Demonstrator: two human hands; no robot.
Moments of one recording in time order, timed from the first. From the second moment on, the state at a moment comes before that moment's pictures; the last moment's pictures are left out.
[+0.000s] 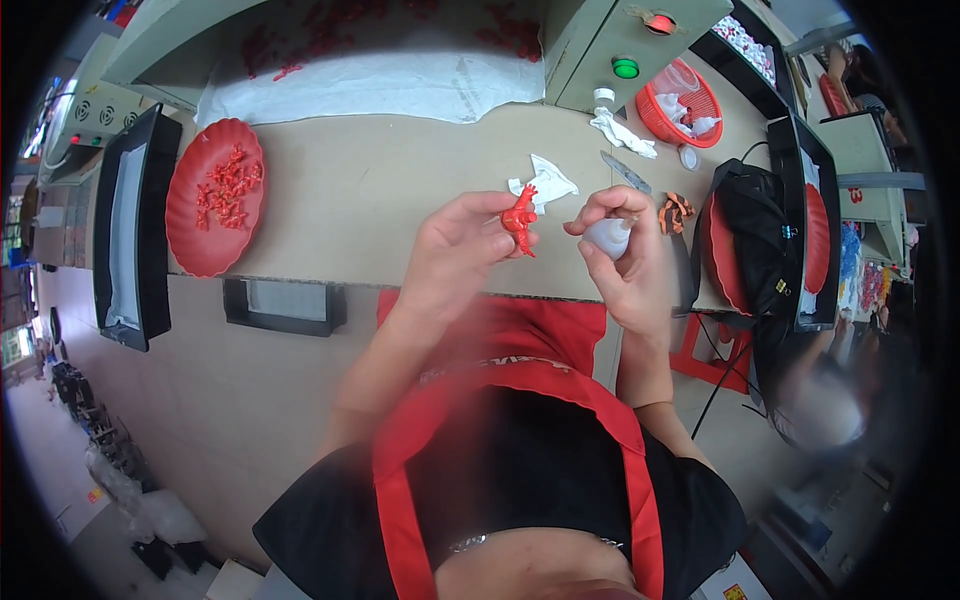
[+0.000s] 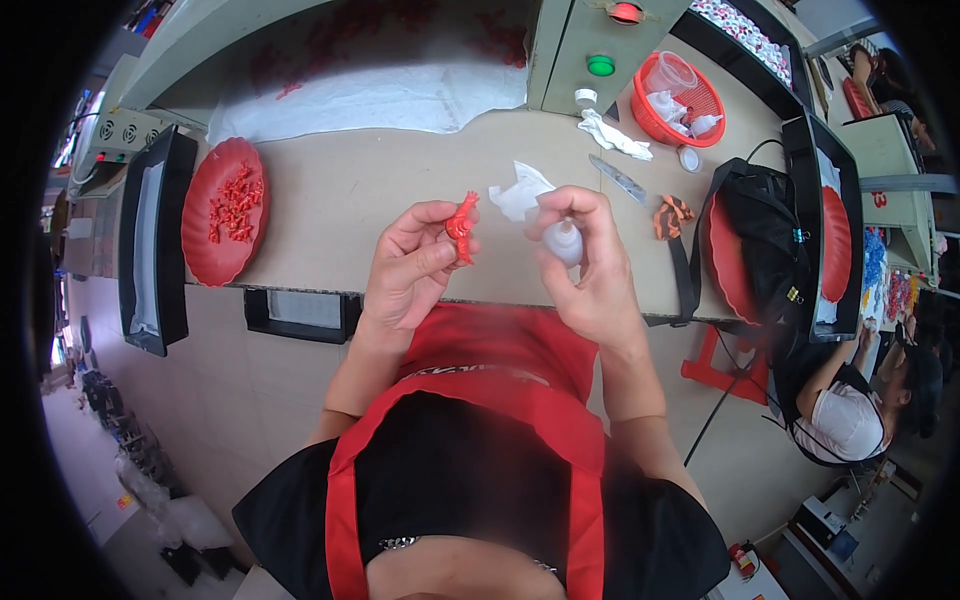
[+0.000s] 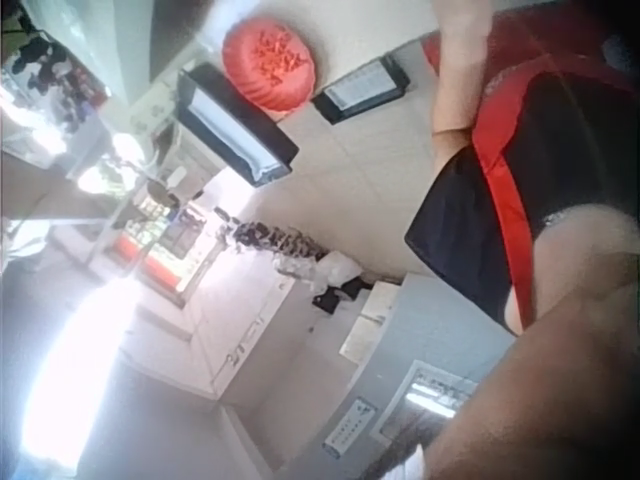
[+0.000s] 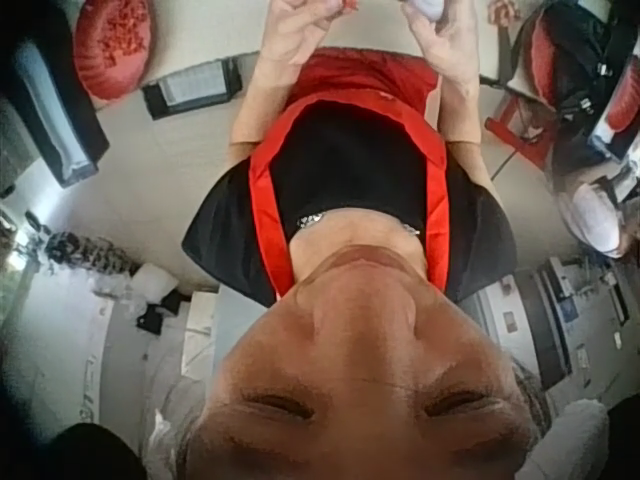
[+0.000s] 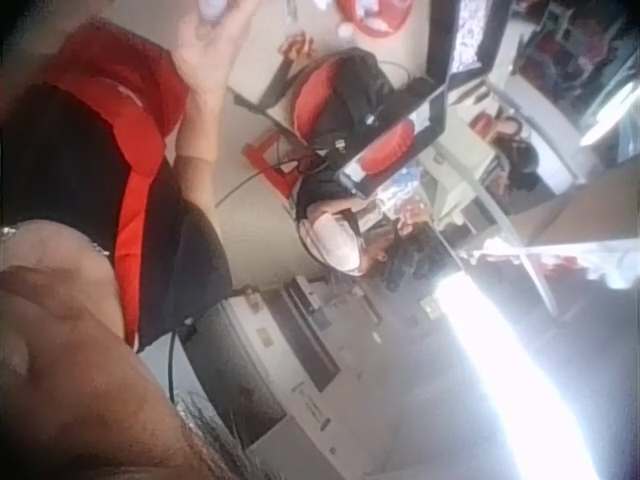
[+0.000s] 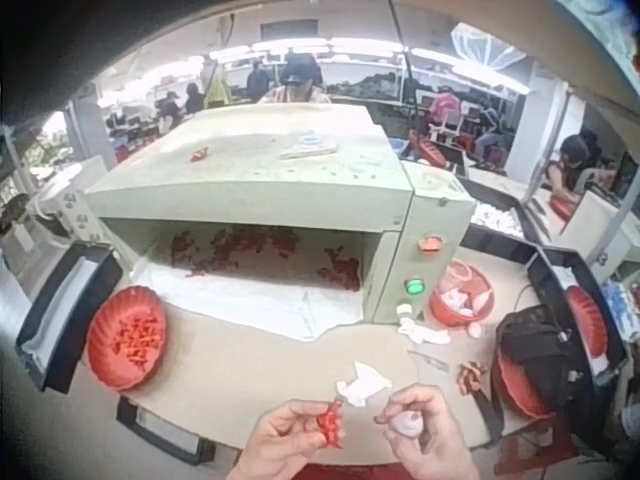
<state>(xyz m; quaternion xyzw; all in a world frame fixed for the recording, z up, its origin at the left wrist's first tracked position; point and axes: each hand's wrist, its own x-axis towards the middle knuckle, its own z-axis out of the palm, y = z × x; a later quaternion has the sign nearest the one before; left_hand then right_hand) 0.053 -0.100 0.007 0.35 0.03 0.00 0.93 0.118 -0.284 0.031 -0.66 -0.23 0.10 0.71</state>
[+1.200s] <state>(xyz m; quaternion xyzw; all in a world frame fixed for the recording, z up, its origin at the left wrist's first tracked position) 0.045 -0.102 0.022 0.43 0.03 0.06 0.90 0.102 -0.289 0.069 -0.71 -0.42 -0.09 0.55</state>
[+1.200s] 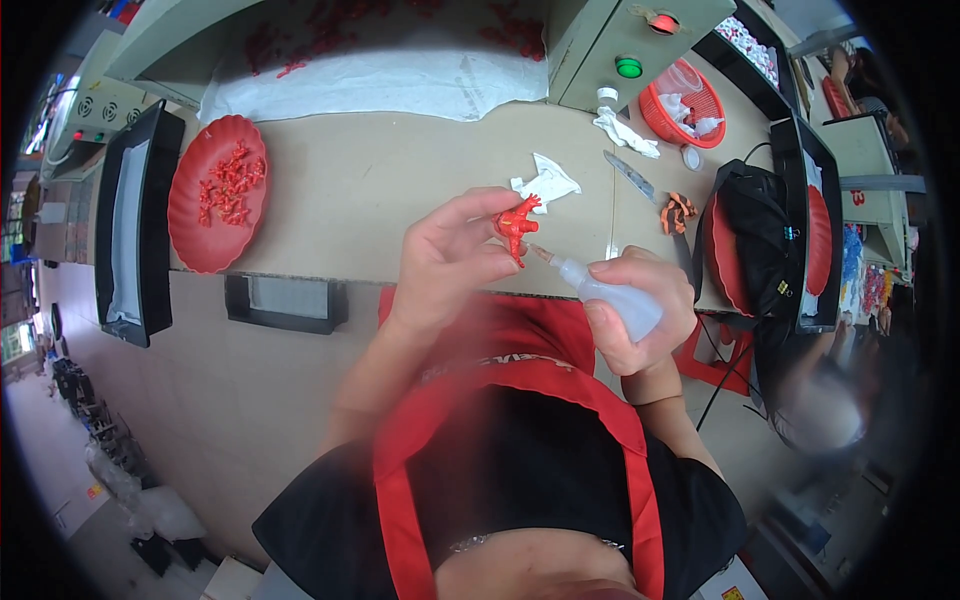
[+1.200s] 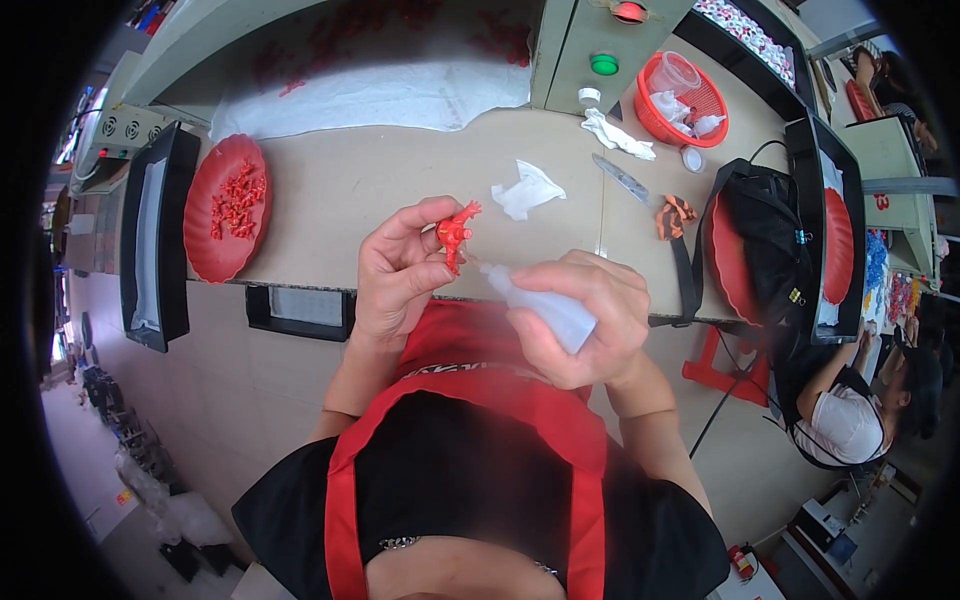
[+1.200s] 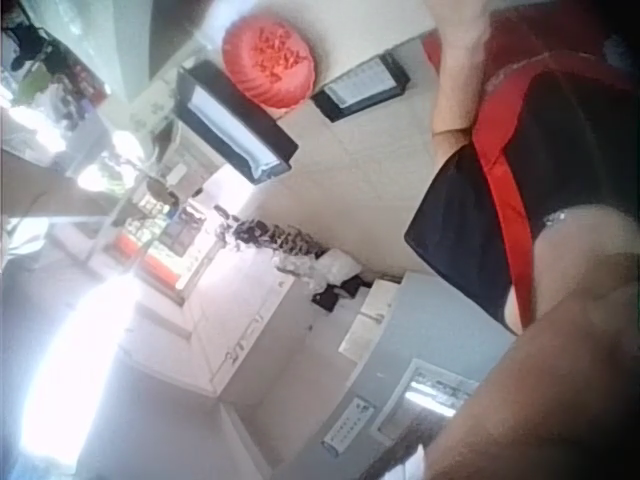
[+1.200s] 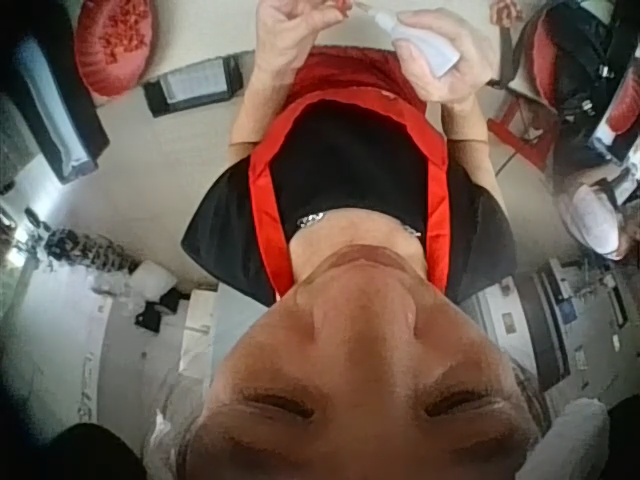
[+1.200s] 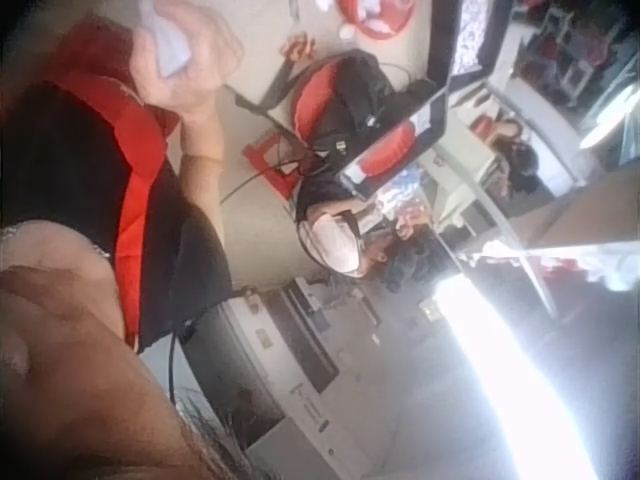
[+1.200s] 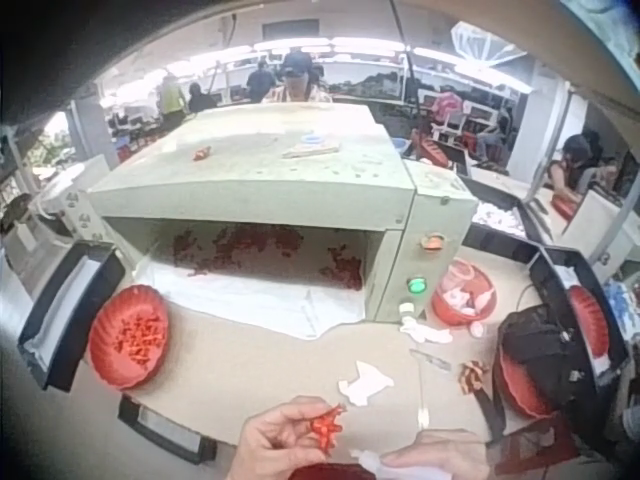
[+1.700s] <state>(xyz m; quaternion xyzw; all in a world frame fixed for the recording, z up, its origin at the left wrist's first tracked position) 0.044 -0.100 0.020 0.44 0.02 0.06 0.90 0.100 -0.285 0.069 -0.72 -0.41 -0.09 0.56</state>
